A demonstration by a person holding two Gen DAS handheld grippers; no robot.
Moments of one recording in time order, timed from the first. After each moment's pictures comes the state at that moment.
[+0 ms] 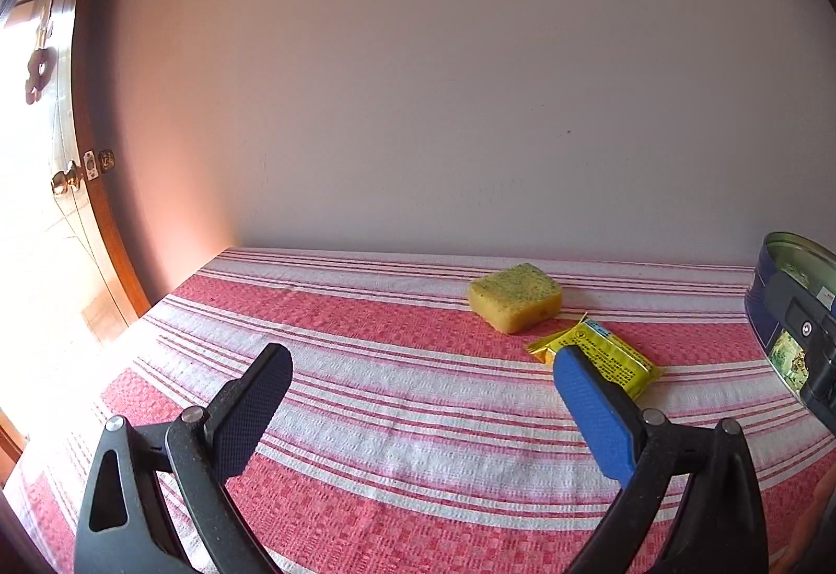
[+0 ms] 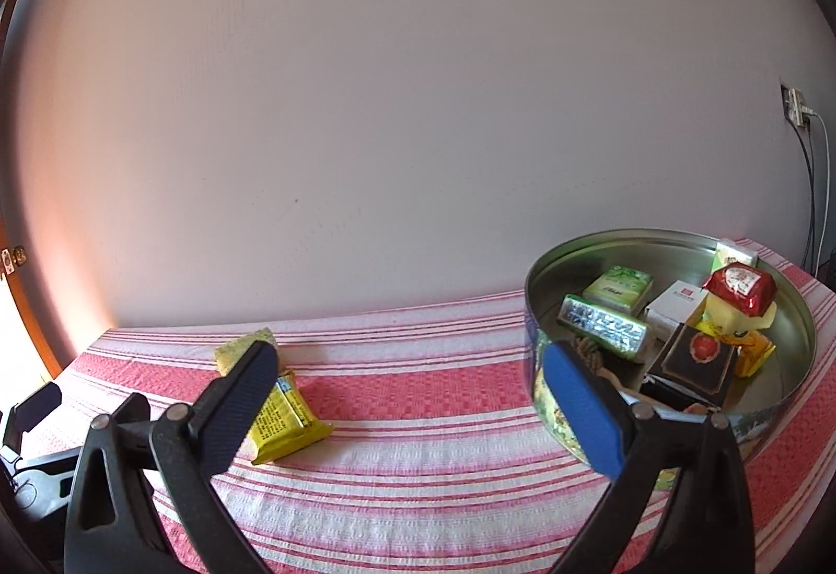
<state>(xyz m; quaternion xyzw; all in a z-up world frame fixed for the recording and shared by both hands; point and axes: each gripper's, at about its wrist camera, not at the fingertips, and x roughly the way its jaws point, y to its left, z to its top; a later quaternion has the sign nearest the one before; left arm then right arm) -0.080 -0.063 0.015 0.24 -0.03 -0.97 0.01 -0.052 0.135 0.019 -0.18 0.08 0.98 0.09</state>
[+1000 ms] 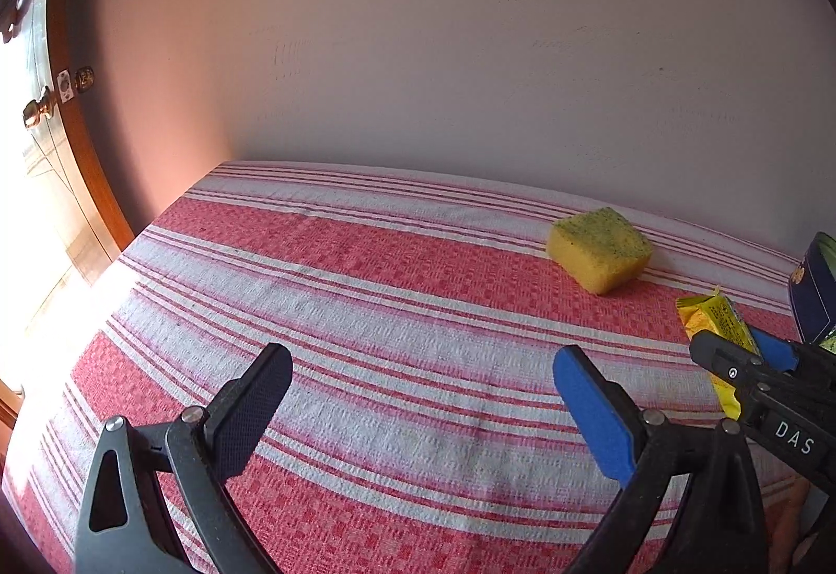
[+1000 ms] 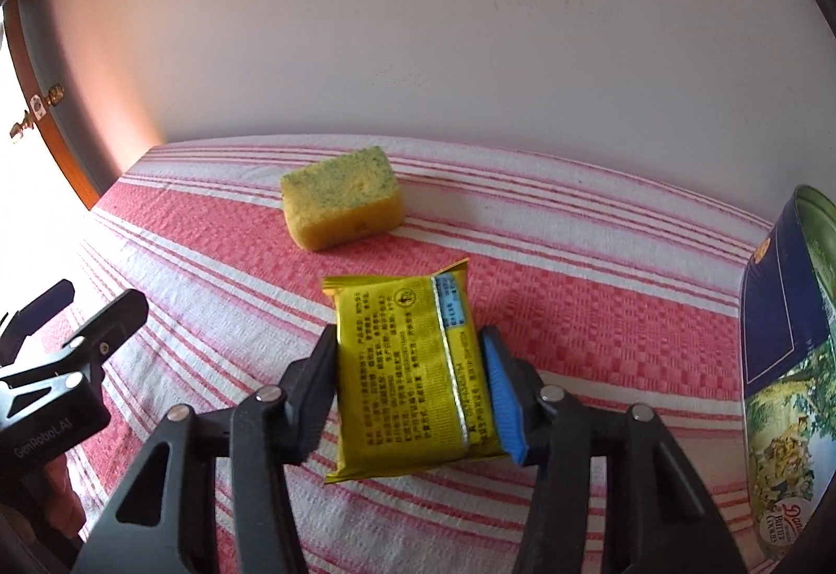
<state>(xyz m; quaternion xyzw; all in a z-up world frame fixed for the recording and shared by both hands) -0.144 -0.108 -0.012 0.35 0.01 -0.94 0.00 -0.162 0.087 -0.031 -0.41 0.04 0.91 -0.07</state>
